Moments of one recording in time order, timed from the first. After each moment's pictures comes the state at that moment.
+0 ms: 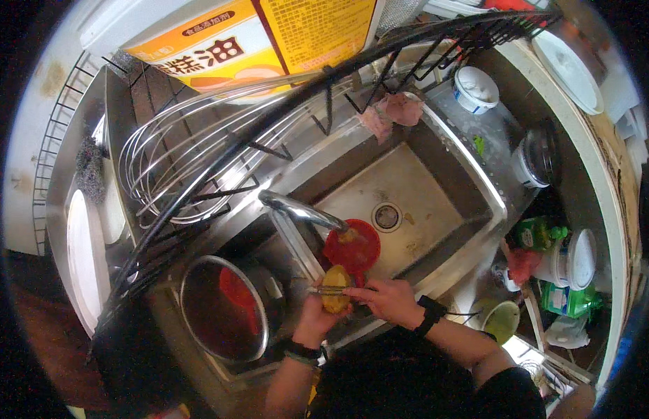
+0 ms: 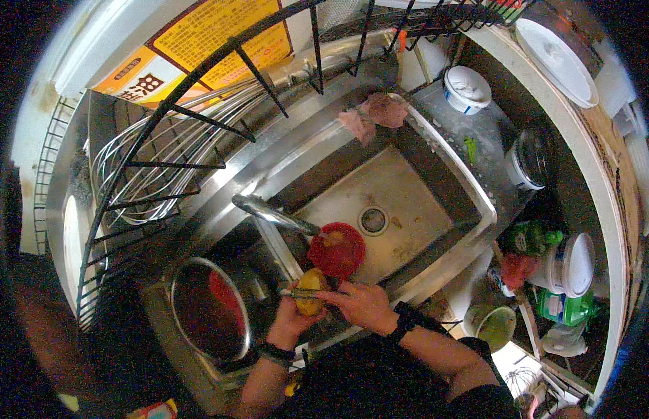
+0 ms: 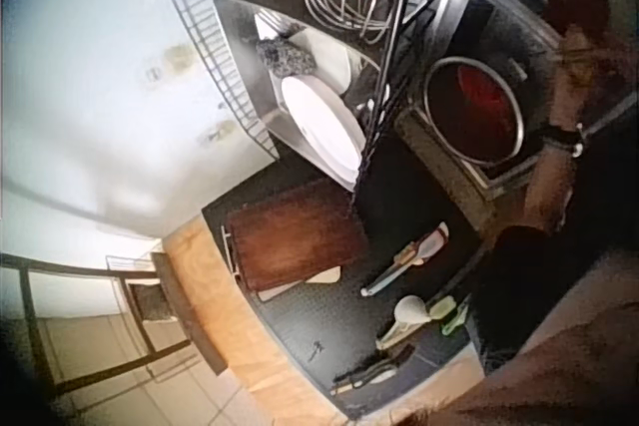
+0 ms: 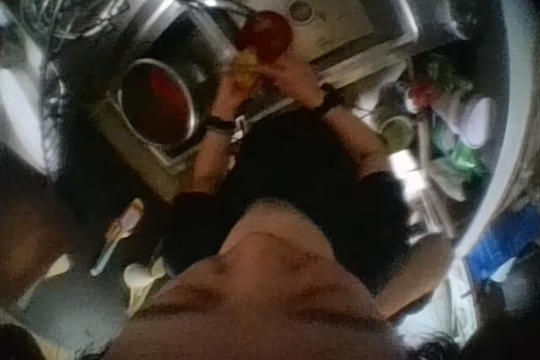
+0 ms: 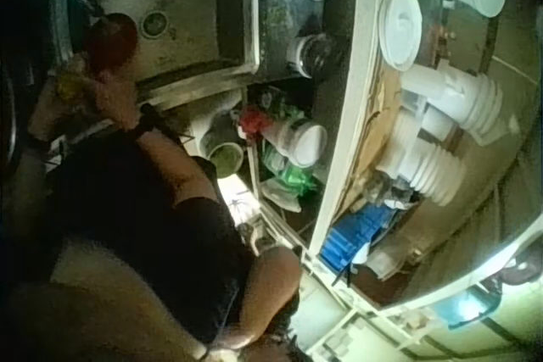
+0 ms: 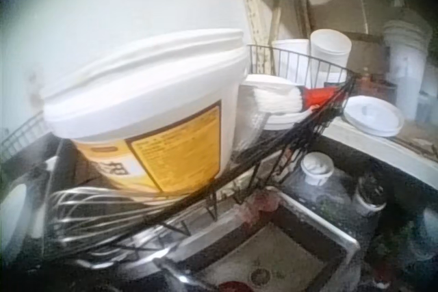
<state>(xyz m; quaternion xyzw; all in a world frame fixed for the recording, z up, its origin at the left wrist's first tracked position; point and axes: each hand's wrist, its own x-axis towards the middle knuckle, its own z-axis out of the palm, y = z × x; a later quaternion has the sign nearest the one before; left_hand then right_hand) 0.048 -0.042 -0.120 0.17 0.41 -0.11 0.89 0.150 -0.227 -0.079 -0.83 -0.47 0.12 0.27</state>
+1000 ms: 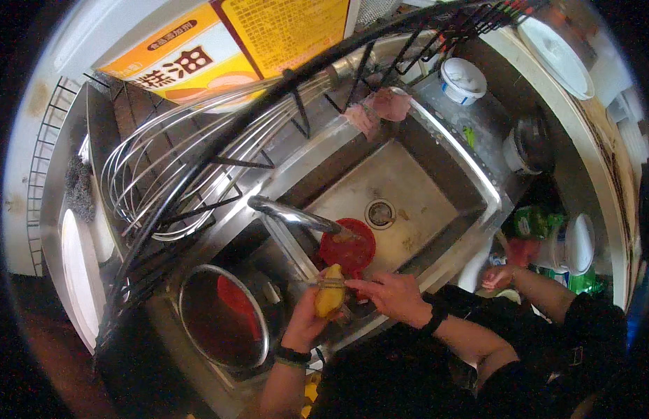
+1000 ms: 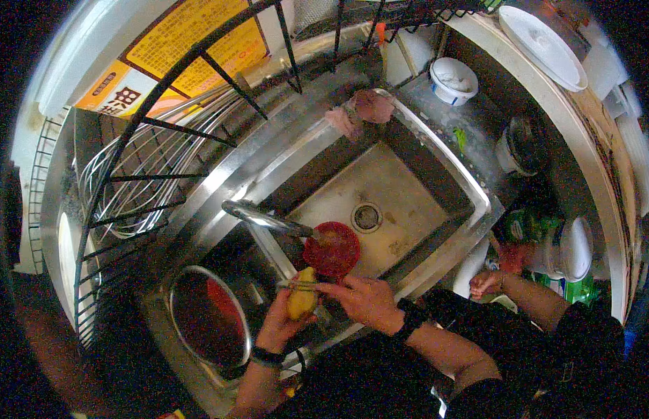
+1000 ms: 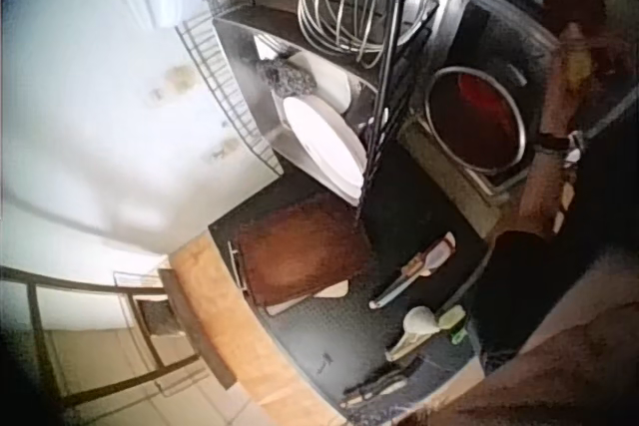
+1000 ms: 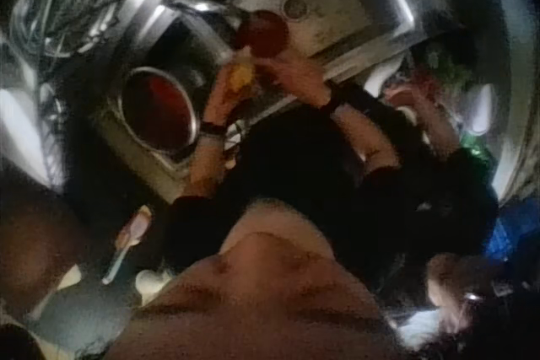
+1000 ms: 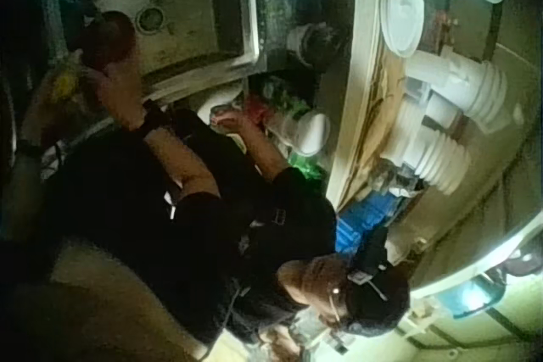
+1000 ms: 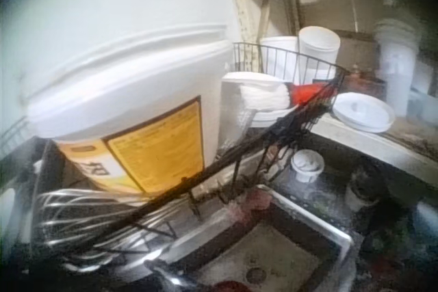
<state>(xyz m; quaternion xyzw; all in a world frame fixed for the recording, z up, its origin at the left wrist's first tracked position) 0.057 -0.032 -0.070 0.29 0.37 -0.15 0.87 0.161 -0.230 -0.058 -0.87 -0.41 0.10 0.26</state>
